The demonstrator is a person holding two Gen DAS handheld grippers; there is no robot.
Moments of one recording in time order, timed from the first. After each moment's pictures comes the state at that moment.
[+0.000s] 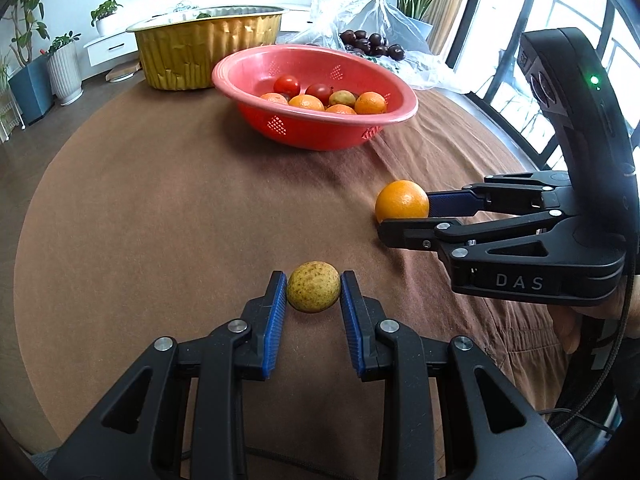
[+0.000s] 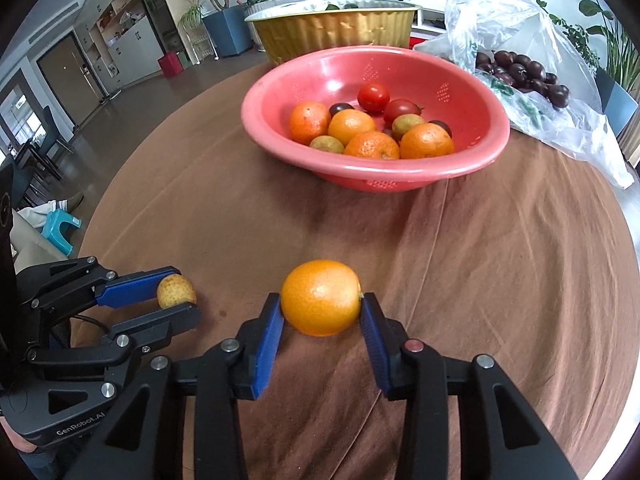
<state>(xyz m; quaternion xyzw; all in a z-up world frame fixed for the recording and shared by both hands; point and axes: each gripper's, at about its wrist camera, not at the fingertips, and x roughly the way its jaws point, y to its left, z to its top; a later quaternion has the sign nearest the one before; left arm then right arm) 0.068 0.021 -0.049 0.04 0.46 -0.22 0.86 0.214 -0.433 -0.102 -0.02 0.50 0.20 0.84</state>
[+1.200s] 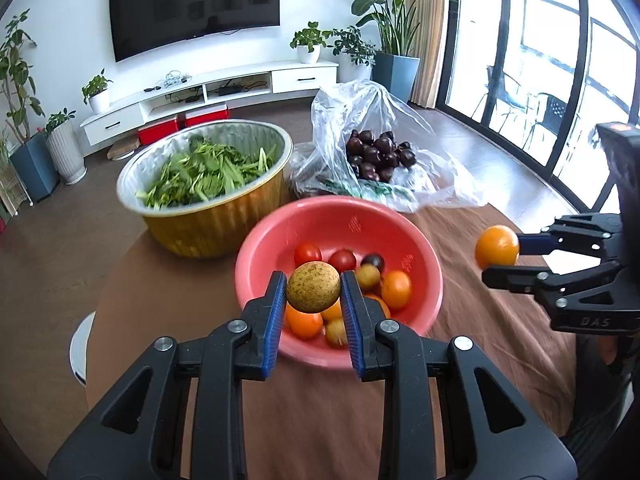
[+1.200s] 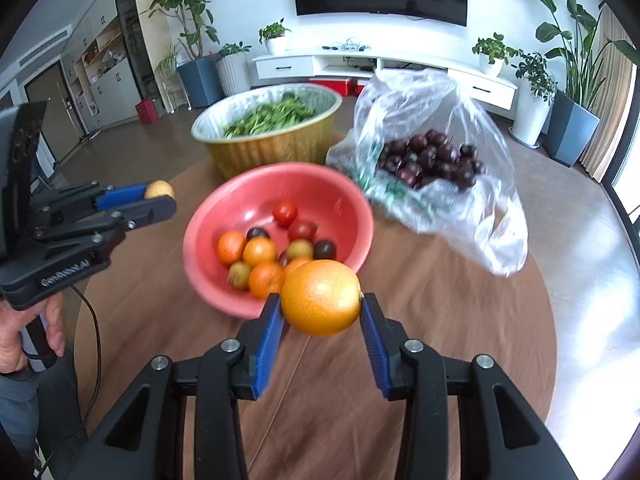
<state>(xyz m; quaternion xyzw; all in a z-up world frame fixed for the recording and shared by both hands) 0.189 -0.008 0.063 0.10 0.37 -0.24 0.89 0.242 -0.506 -0.009 -0.01 0.43 0.15 0.89</state>
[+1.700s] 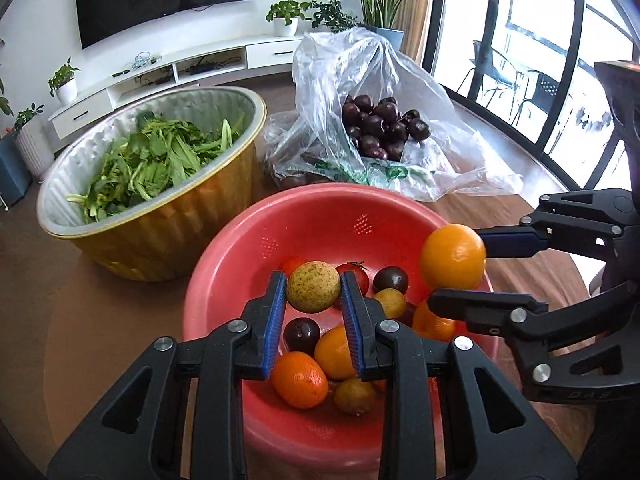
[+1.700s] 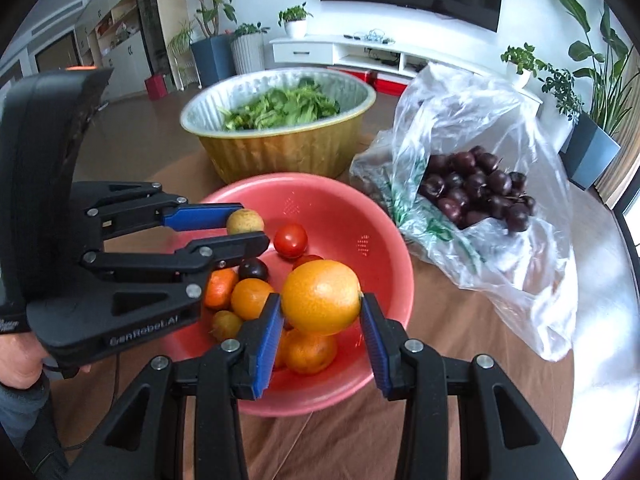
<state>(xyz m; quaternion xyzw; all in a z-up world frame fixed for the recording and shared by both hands) 0.272 -0.046 -0.005 0.11 0.41 -0.27 0.86 0.317 -0.463 -0.042 -0.06 0.45 0.17 0.88</state>
